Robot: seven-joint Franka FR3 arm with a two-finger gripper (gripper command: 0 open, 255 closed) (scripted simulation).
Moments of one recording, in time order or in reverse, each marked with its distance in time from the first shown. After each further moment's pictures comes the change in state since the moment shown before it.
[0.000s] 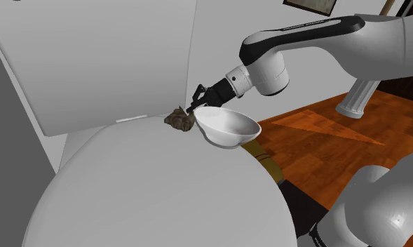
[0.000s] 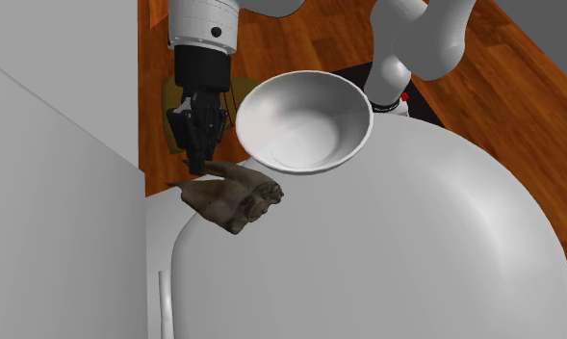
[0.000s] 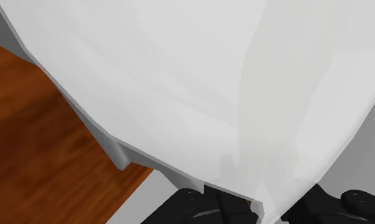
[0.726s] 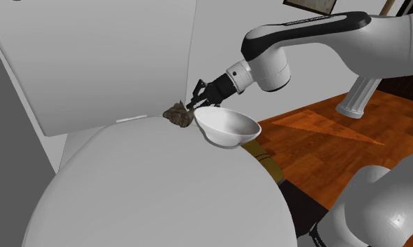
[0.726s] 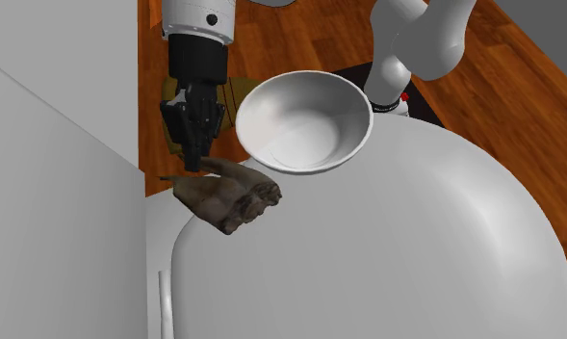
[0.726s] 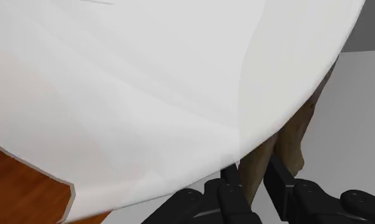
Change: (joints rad) arm -0.006 -0.012 0.001 0.024 -0.029 -0.021 0.040
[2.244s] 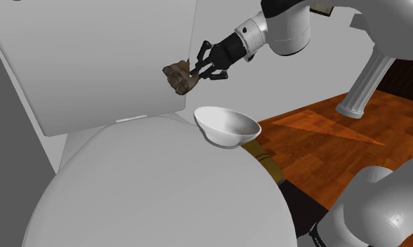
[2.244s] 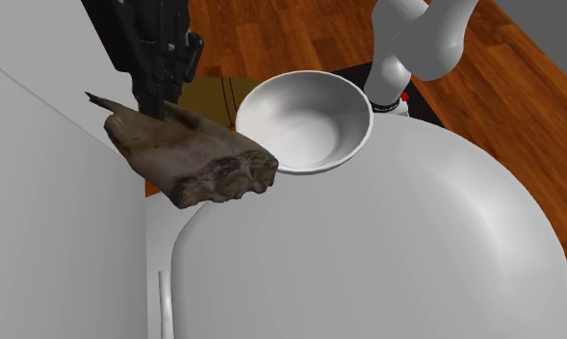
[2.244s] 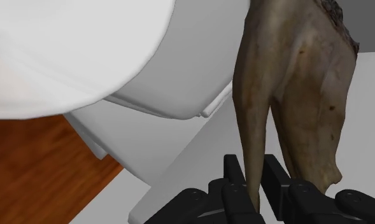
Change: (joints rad) arm -0.042 -0.060 -0.003 0.212 -0.169 -0.189 0.253
